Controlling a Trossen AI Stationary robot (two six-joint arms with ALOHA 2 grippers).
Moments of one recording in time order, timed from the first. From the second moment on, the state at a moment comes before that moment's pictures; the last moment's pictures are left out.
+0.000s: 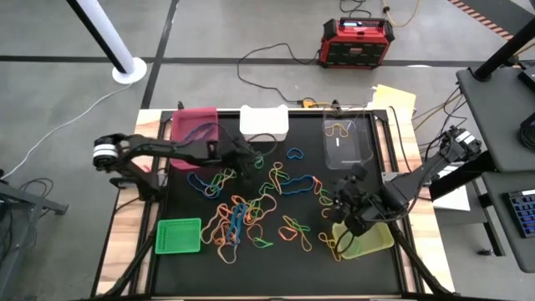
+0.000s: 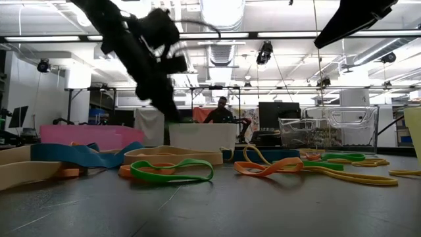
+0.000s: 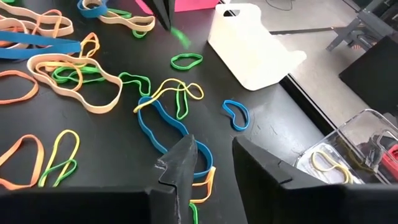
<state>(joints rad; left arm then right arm) 0.21 1.52 0.87 -0.21 -0.11 0.17 0.58 1.27 0.97 -0.87 0.92 0.77</state>
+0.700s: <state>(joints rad) 0.48 1.51 1.03 -0.09 0.02 0.33 0.13 1.27 0.96 -0.56 0.42 0.13</state>
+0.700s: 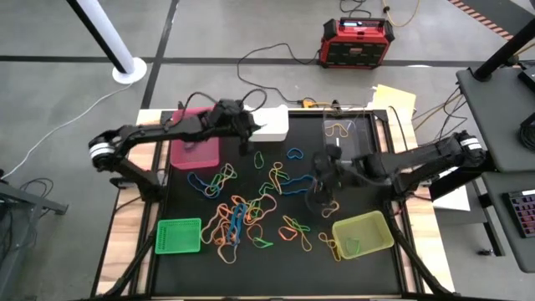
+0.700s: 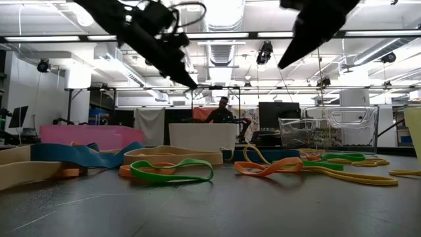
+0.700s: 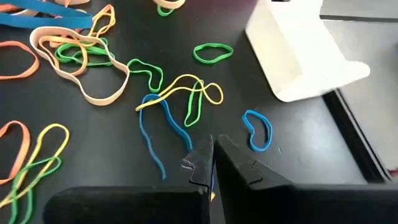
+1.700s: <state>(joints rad) 0.65 1.89 1.47 -0.53 0.14 0.30 -0.26 1.27 0.93 -0.43 0.04 -0.01</state>
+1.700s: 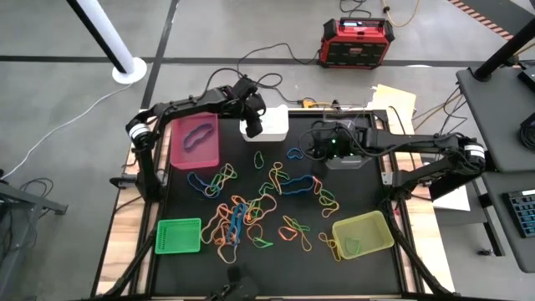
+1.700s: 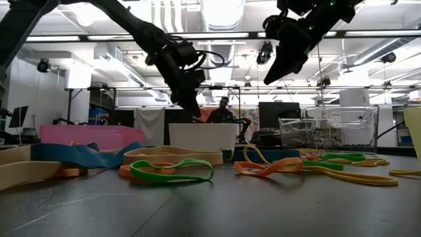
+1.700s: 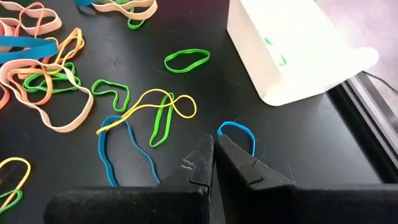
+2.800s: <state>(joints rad) 0.01 1.31 0.90 -0.37 0.09 -0.12 0.18 1.32 0.91 -0.41 0.21 0.23</state>
